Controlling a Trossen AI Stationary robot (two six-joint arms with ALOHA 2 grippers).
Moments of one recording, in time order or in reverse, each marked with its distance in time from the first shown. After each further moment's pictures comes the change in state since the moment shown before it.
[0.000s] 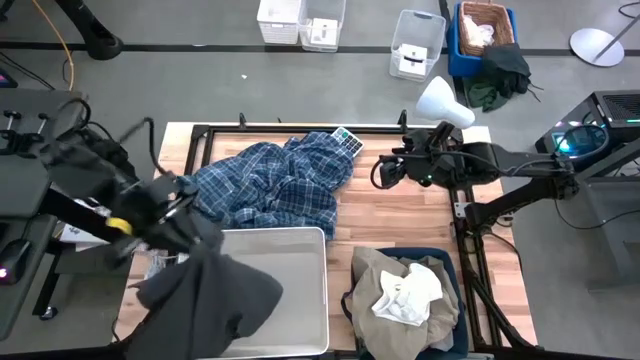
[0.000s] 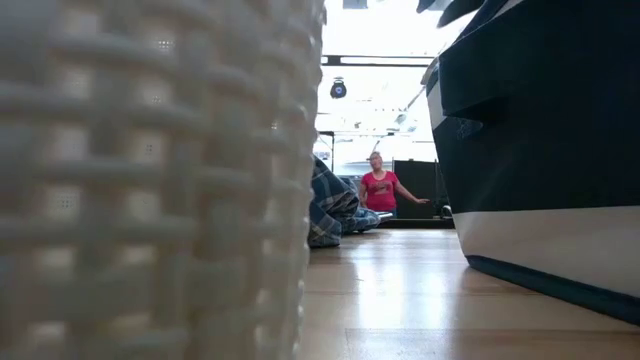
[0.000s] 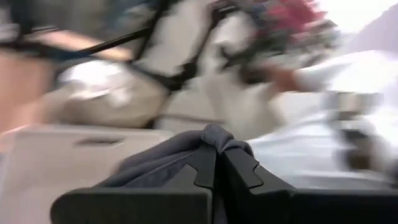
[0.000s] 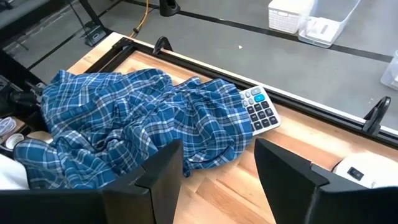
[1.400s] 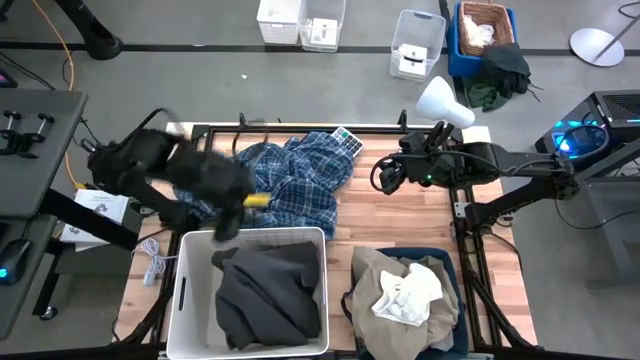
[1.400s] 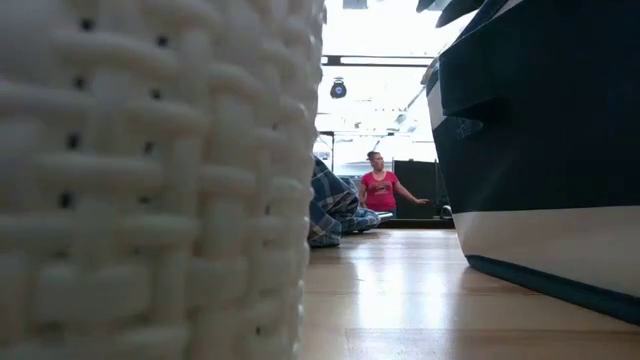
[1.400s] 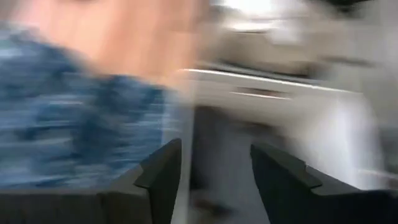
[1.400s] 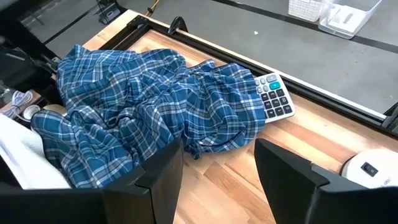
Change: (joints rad) left arm 0.481 0.202 0.002 -0.357 0.101 0.269; right arm -0.003 0.000 0.000 -0.003 -0.095 -0.048
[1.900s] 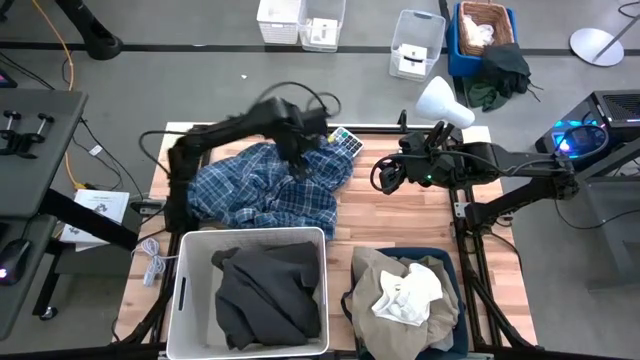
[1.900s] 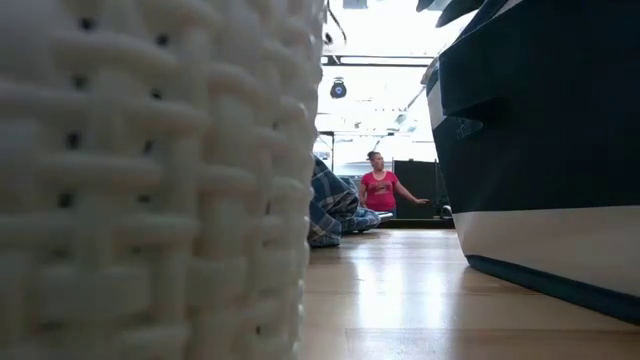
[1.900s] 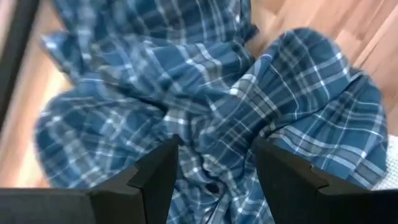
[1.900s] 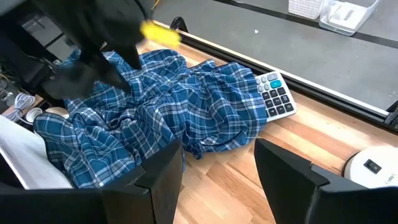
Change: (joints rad) left arm 0.548 0.490 -0.003 -0.075 0.031 0.226; right arm 0.000 0.000 0.000 0.000 -0.002 0.022
